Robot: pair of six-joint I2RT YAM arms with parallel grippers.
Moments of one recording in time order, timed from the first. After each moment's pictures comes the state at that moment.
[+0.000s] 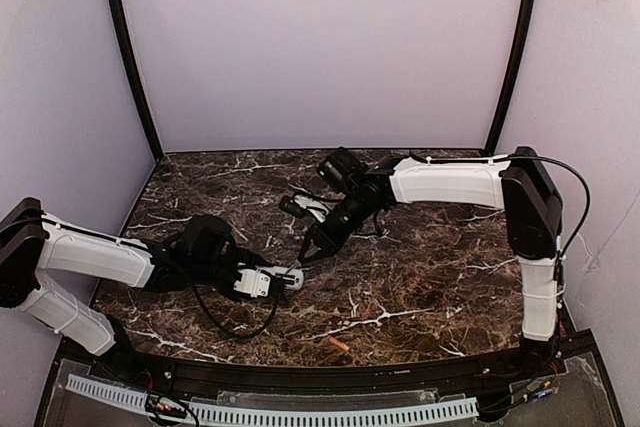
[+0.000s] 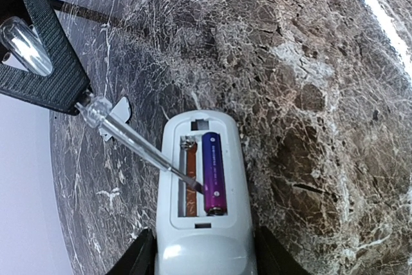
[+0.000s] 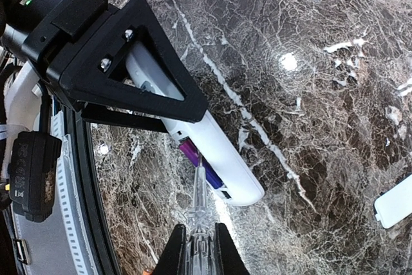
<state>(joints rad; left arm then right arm) -0.82 1.39 0.52 0.14 0.14 1.15 0.89 2.06 1.62 -0.64 -0.60 -0.07</state>
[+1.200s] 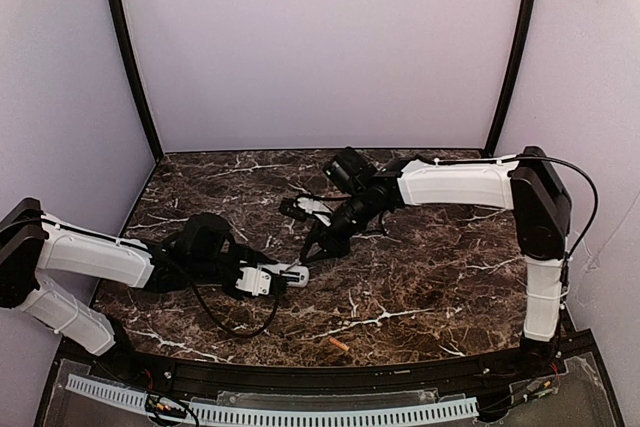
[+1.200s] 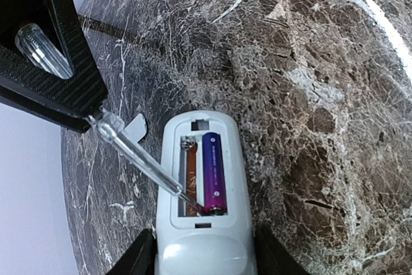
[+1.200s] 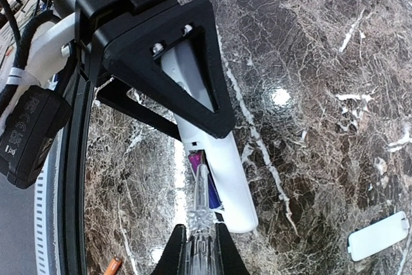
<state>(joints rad) -0.82 1.38 0.52 0.19 0.17 1.14 0.89 2.00 1.55 -0.56 -0.66 -0.34</state>
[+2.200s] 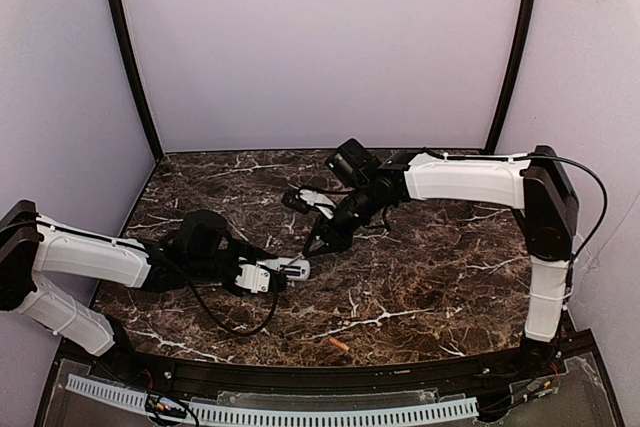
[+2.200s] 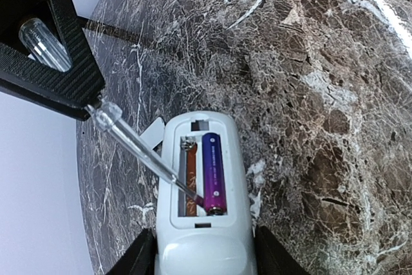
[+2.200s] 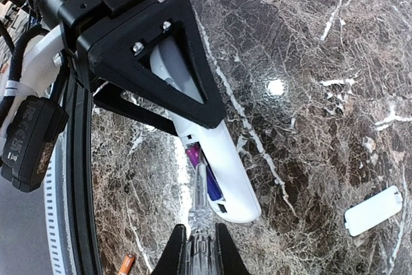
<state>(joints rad) -0.82 1.36 0.52 0.20 0.17 1.17 0.88 1.97 1.57 -0.61 -0.60 -0.26</state>
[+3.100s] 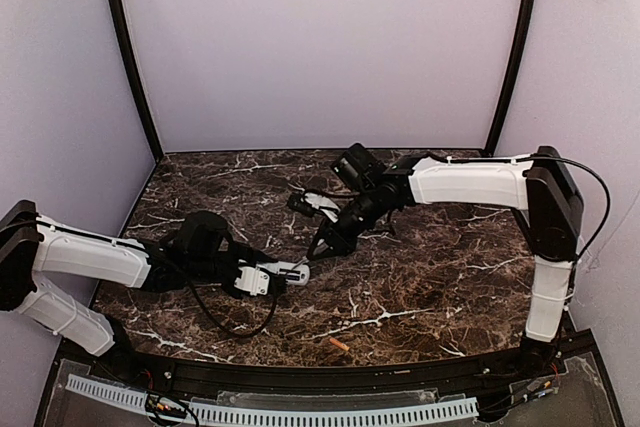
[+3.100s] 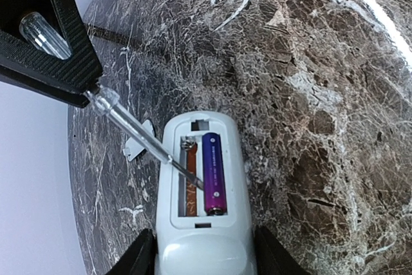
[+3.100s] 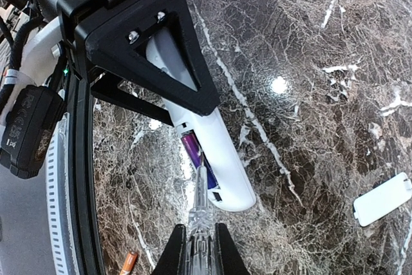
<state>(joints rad) -0.82 1.36 0.52 0.18 0.18 1.17 0.88 1.93 1.50 -0.57 -0.61 -0.23</state>
